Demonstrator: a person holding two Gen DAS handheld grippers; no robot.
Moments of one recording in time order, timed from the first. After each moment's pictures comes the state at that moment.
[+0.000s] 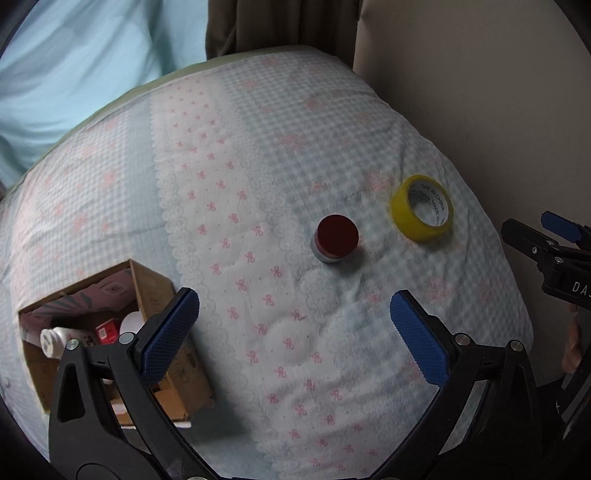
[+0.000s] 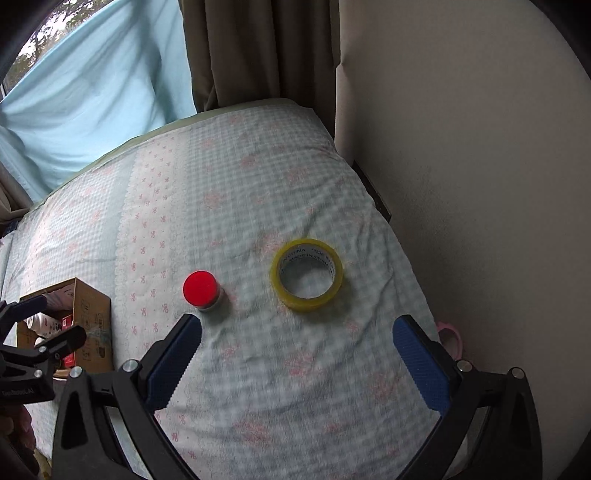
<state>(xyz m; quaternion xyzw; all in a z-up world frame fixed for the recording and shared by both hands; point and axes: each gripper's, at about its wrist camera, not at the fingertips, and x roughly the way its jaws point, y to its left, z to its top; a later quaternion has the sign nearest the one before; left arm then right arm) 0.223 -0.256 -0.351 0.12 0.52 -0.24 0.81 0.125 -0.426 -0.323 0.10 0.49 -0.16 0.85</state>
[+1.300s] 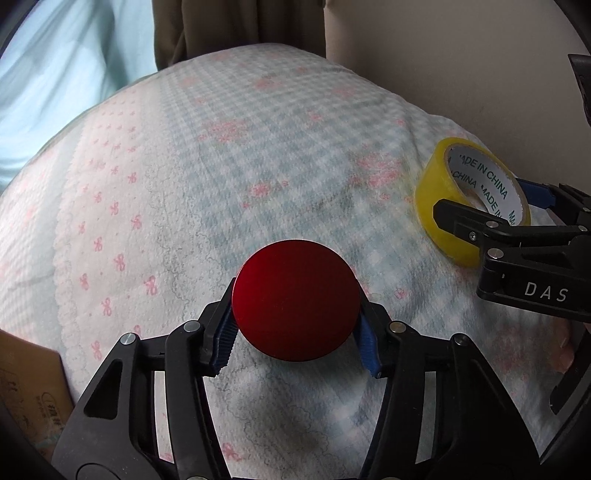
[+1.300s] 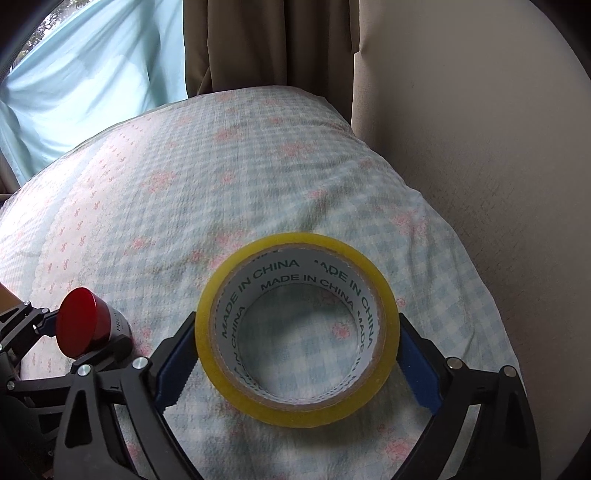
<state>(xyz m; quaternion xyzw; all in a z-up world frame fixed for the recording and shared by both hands) 0.256 -0.338 -0.491 0.13 0.45 -0.28 0.84 0.202 -0.468 -0.475 0.06 0.44 -0.14 0.89</state>
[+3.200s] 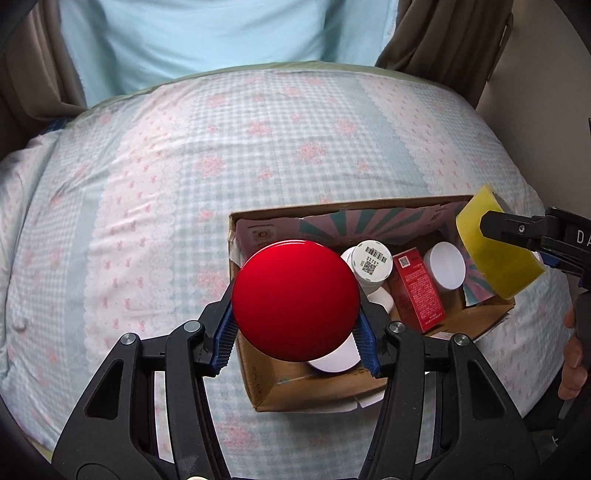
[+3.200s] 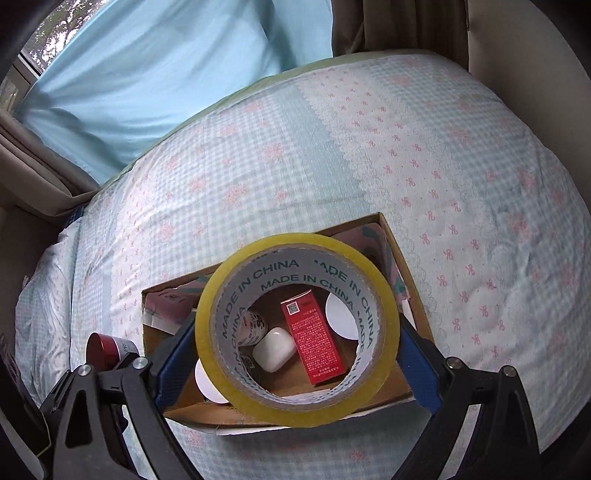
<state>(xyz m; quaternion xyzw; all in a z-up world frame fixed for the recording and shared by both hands) 0.269 0.167 -0.366 0.04 0.51 -0.14 0.85 0.243 -0.057 -0.355 0.20 0.53 -0.06 0.82</state>
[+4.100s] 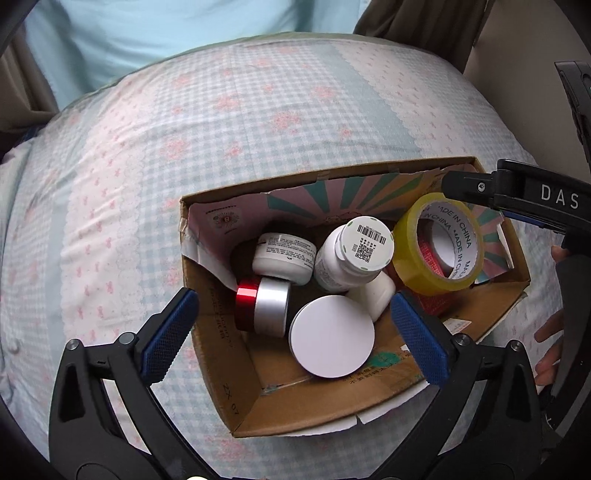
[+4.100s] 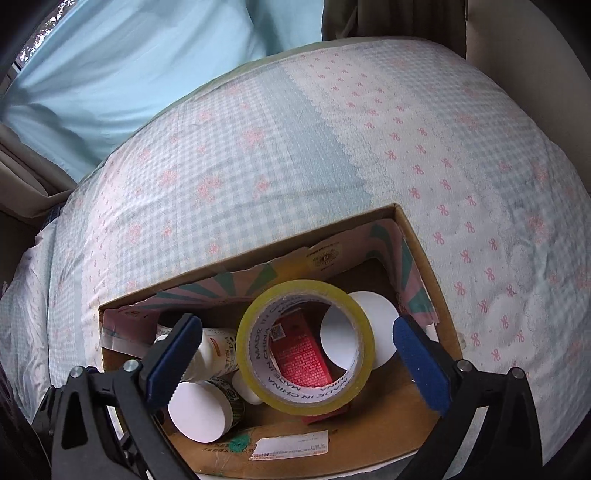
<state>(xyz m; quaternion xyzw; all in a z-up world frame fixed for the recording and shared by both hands) 0.279 0.139 -0.402 0.07 0.54 -0.17 0.82 0.273 -0.055 -0.397 0.18 0.54 -0.08 0.82</state>
